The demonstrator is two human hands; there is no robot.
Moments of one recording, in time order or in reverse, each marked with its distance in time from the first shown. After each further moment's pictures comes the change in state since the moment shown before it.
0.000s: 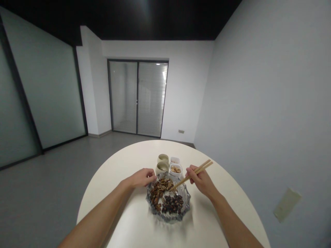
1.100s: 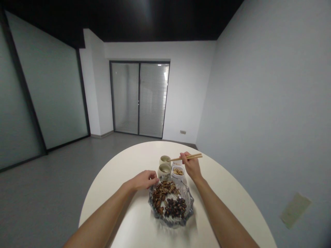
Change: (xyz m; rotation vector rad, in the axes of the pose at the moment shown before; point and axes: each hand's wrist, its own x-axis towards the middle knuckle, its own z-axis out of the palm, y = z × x) left_hand 0.001 -0.007 -0.001 0.013 0.006 -0.017; right_hand 0.075 0.019 0.033 -0.115 0.288 -0.086
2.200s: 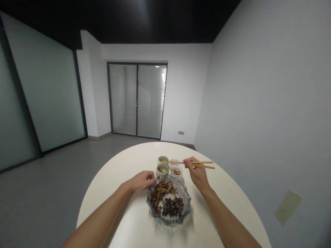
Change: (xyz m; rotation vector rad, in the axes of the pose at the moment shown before) left_hand 0.000 0.003 0.003 -0.036 -0.006 0.005; right_hand -0.033 -0.016 -0.033 0.097 0.068 0.020
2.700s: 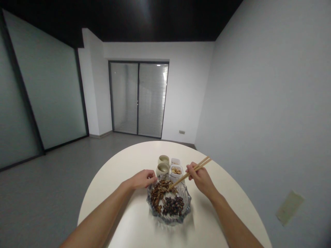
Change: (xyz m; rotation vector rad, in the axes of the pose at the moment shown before) left_hand 0.001 -0.003 0.000 0.010 0.003 0.000; right_hand -0.016 -0.004 -0.016 0.033 -0.271 0.112
